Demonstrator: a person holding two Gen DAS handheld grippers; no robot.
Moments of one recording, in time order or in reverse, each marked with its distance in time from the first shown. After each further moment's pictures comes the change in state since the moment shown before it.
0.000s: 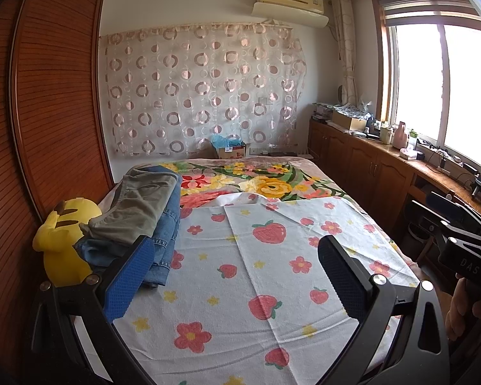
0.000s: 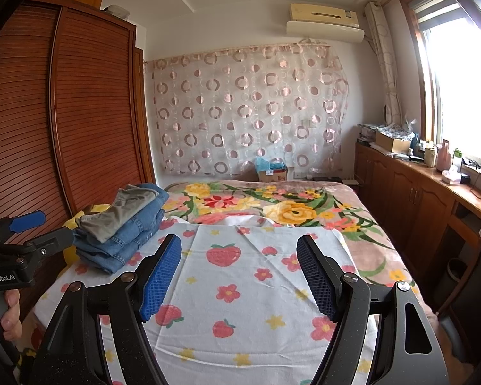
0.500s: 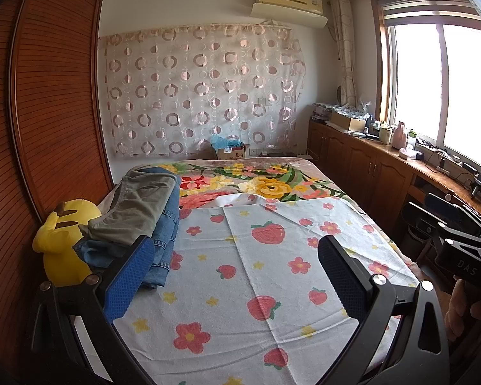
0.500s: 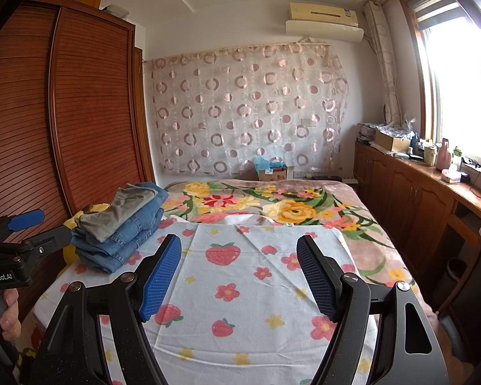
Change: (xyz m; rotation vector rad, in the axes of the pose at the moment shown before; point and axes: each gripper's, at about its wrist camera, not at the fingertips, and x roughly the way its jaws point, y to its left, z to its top) left arm 0.000 -0.001 -0.001 0.001 -0.001 0.001; right arm -0.003 0.002 0.000 -0.001 0.003 0.000
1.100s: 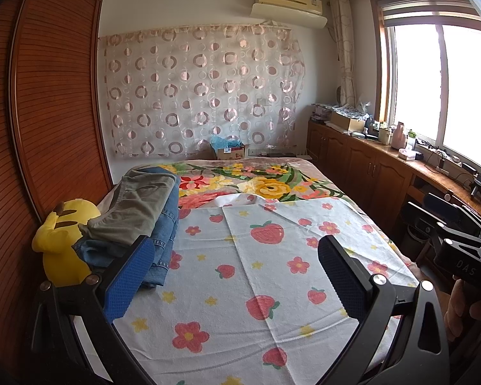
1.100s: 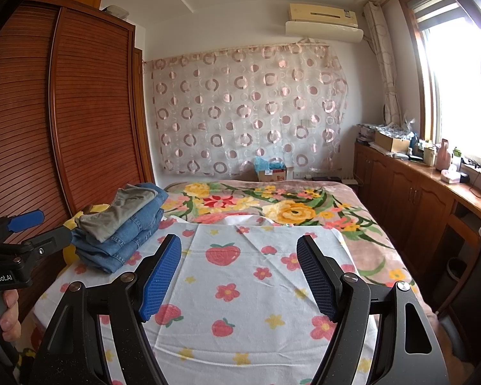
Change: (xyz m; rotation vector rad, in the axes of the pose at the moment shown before) left arm -0.001 0.001 -0.001 0.000 -0.002 -0.001; right arm -0.002 0.002 -0.001 0.001 -0.003 -0.004
